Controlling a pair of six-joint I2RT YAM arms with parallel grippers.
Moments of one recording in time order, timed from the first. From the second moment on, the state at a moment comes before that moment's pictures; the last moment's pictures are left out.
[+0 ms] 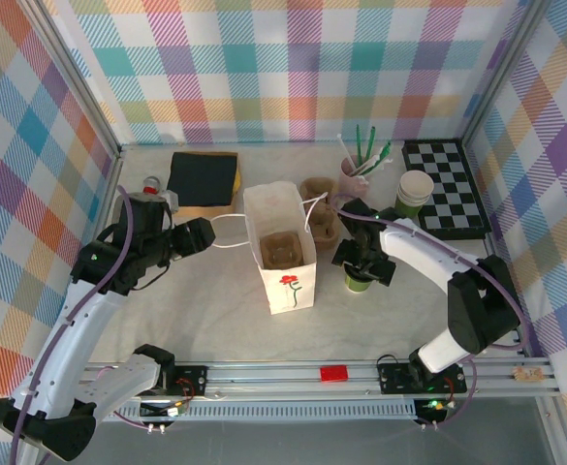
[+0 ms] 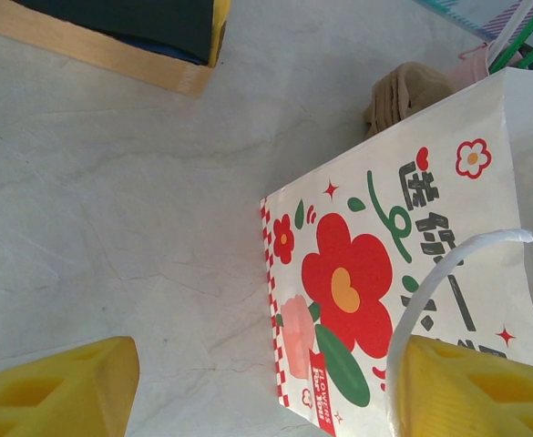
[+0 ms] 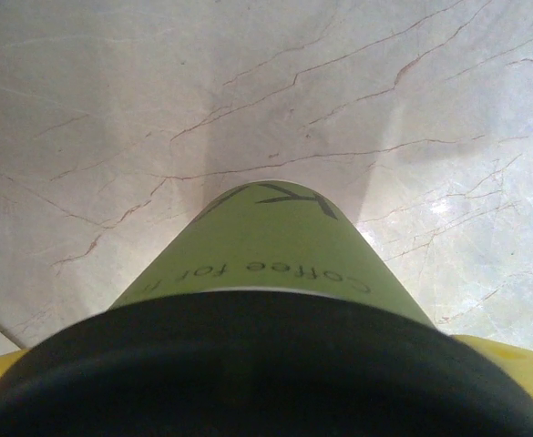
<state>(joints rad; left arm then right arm) -0.34 0.94 1.18 -1.01 0.06 -0.60 0.53 1.54 1.07 -1.00 0.06 0.94</state>
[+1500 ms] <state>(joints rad) -0.34 0.94 1.18 -1.01 0.05 -0.60 0.48 1.60 1.13 -1.02 -0.01 0.91</state>
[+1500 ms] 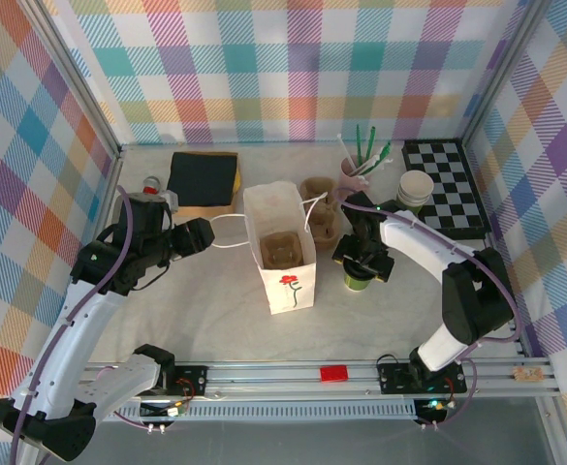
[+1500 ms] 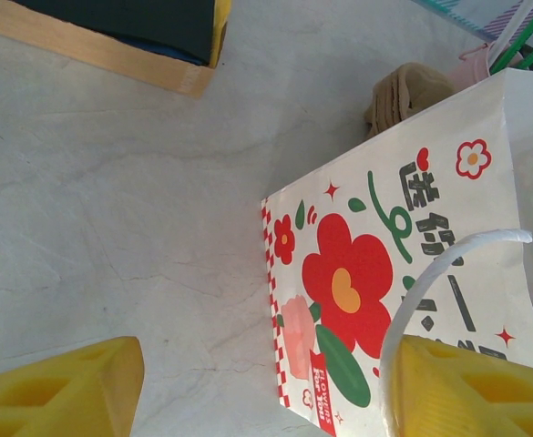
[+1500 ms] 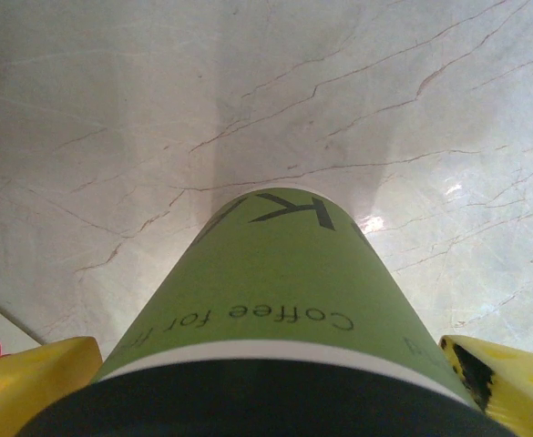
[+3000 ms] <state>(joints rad) -0.34 0.95 1.23 -1.04 0.03 -0.59 0.52 1.61 1.13 -1.04 0.02 0.87</state>
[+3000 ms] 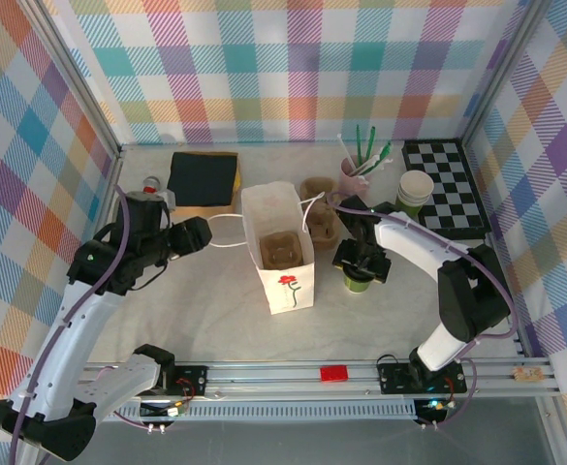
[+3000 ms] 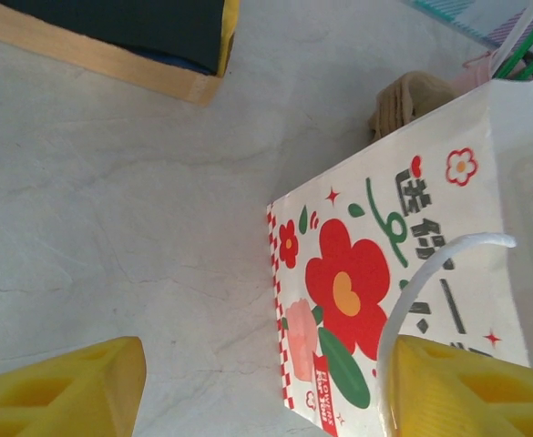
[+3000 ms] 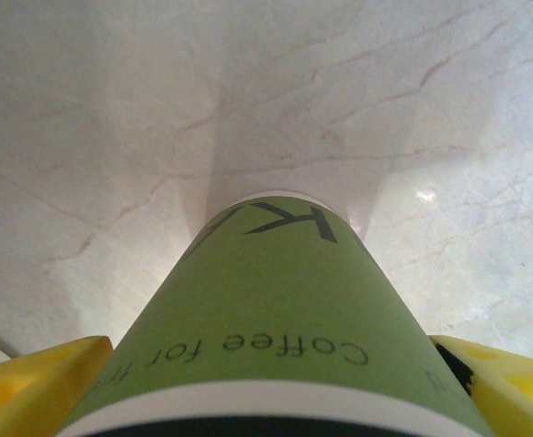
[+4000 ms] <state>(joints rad) -0.34 1.63 2.00 -1.18 0.09 -0.27 0.66 1.34 1.68 -1.59 -0.10 0.38</state>
